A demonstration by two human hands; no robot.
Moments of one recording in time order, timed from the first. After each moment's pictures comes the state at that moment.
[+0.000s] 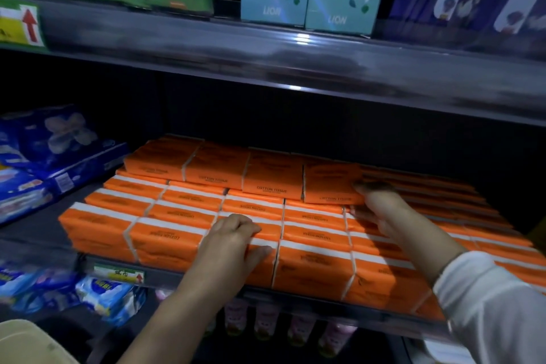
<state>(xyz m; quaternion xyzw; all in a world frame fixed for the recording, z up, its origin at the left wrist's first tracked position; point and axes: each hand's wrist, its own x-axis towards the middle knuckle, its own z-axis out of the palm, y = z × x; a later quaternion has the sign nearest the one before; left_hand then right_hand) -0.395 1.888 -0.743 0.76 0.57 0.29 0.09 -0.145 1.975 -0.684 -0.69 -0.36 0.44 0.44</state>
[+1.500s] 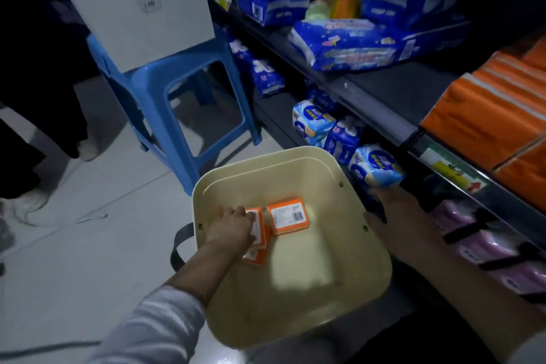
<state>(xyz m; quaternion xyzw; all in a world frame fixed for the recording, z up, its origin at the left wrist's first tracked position) -0.737 1.633 -0.940 0.44 0.86 -0.10 0.22 -0.529 1.812 -0.846 -0.39 -0.90 0.20 -0.03</state>
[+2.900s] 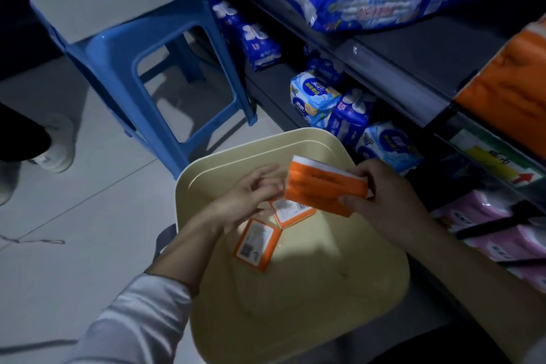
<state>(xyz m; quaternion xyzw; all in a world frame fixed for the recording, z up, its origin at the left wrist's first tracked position) -0.752 1.683 -0.929 0.18 0.66 0.49 0.54 -0.570 1.828 -0.879 -0.36 -0.85 0.38 0.08</state>
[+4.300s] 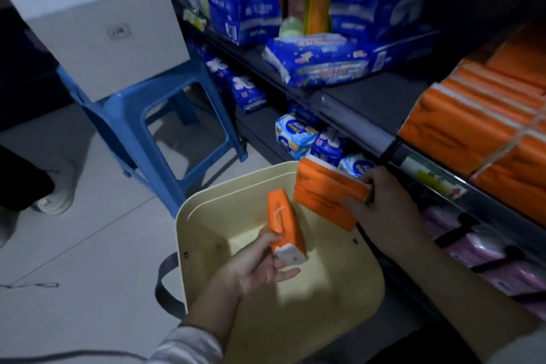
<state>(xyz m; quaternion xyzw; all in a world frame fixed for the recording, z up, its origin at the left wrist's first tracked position) -0.700 1.671 -0.954 -0.03 0.47 0.55 0.69 -0.548 1.818 -0.824 -0.42 -0.84 0.30 0.17</state>
